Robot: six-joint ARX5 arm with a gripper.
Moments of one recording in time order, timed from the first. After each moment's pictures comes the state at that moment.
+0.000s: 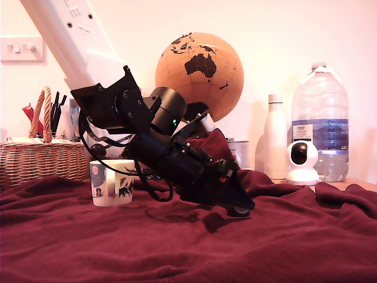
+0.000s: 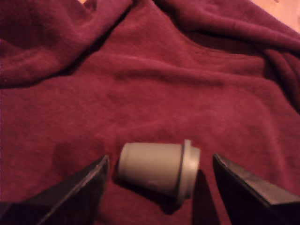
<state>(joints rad) -0.63 2.20 1.31 0.21 0.51 0.14</state>
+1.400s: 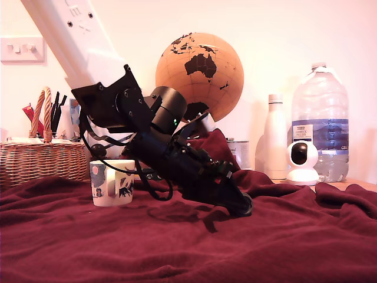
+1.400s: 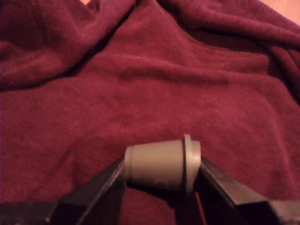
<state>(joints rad) -0.64 2.20 1.32 0.17 0.50 0.16</state>
